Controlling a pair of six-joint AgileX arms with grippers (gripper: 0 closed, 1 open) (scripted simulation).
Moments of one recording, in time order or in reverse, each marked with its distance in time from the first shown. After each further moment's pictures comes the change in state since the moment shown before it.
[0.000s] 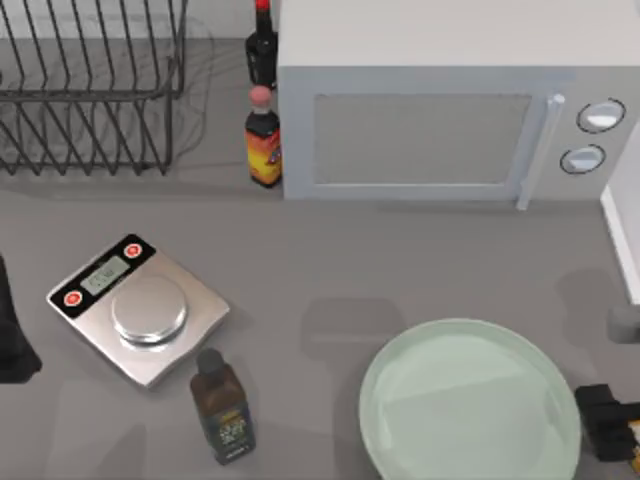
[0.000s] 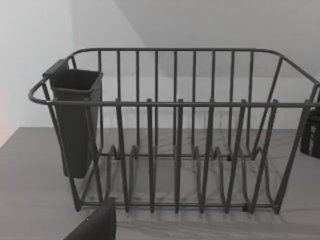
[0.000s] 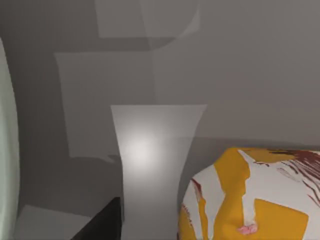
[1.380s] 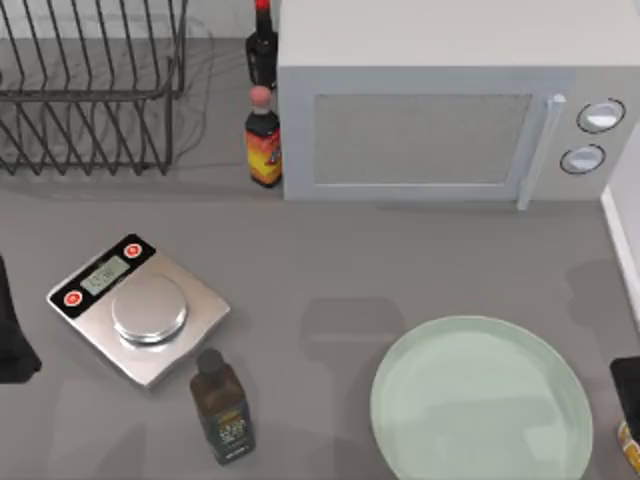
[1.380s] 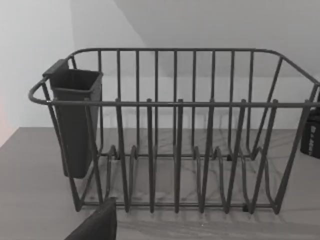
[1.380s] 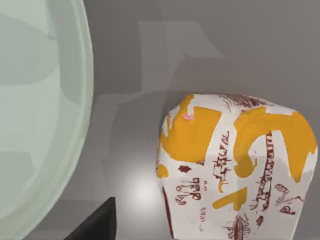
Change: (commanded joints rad) left arm 0.000 0.000 0.000 0.000 0.000 0.000; right arm -0.026 -0.331 0.118 -0.315 0.001 -0.019
